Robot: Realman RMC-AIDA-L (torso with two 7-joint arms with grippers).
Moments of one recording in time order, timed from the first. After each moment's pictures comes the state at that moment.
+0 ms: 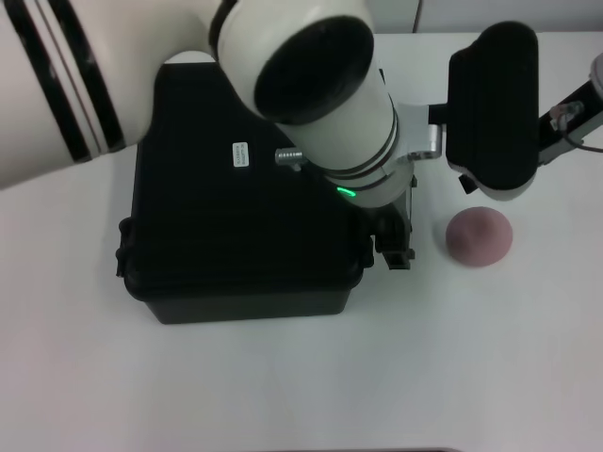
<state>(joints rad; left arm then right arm) -1.08 -2.07 2.18 1.16 -0.67 -1.09 0.58 0.92 2.00 -0.85 -0.79 0.36 1.56 -0.57</state>
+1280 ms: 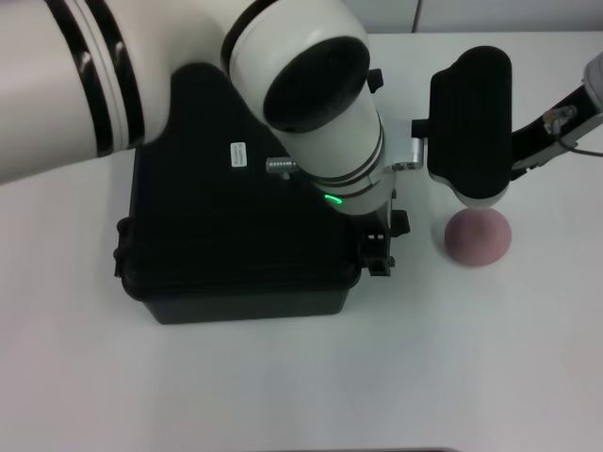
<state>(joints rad) -1.14 -2.07 2.24 1.00 -0.73 -1.02 0.60 0.92 2.00 -0.85 -0.75 0.37 1.52 -0.58</state>
